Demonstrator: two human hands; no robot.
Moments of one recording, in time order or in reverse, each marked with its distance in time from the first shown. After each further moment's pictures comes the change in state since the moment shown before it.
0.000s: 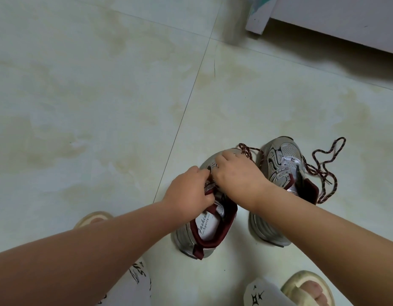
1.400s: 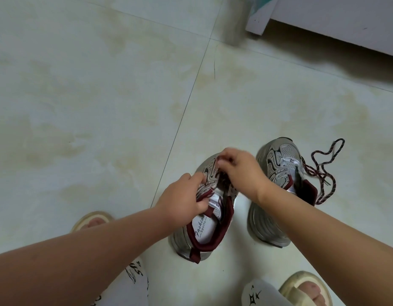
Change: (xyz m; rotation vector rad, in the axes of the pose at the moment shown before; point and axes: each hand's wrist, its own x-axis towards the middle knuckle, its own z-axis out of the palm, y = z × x) left_hand -0.012 -0.013 0.004 -0.104 -0.056 -0.040; right_hand 0.002 0.013 0.007 1.129 0.183 0.588
